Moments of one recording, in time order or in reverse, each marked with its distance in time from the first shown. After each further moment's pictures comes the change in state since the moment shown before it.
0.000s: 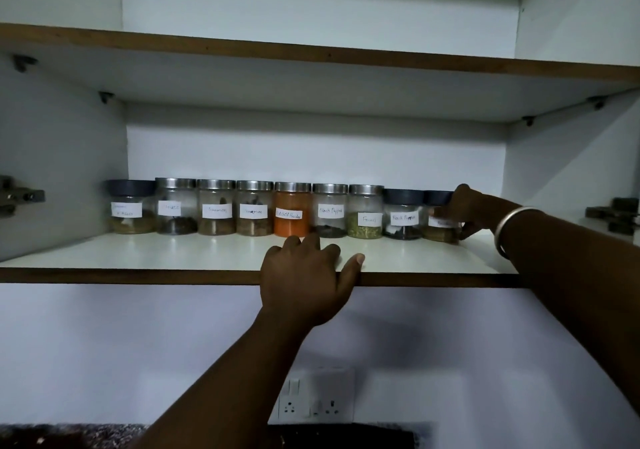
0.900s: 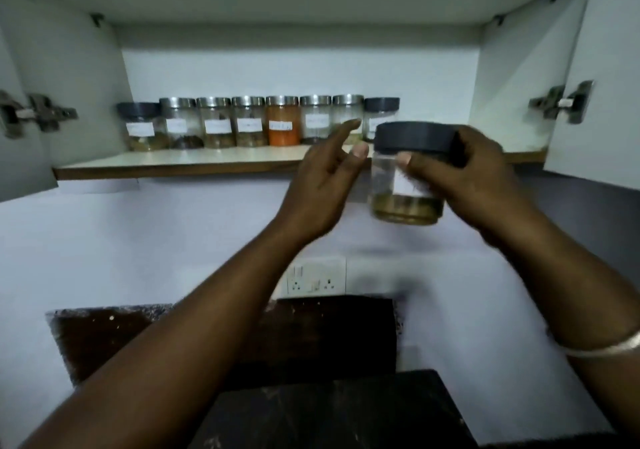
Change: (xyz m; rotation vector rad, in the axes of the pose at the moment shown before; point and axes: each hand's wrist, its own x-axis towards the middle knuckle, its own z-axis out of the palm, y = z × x) left_hand -0.074 0.049 -0.112 -1.154 -0.083 -0.086; right_hand -0.341 0.029 0.025 0.441 0.211 -0.474
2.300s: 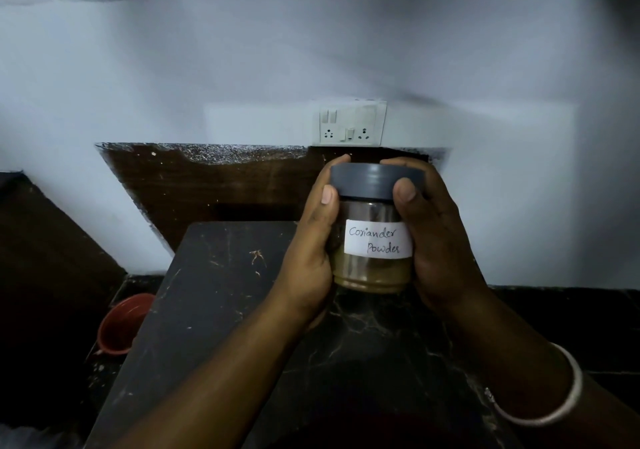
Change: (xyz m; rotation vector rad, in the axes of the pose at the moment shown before) left_hand -0.281 0.002 0.018 -0.862 0.070 -0.704; right_hand -0.236 0.045 0.099 0.740 -0.280 0.448
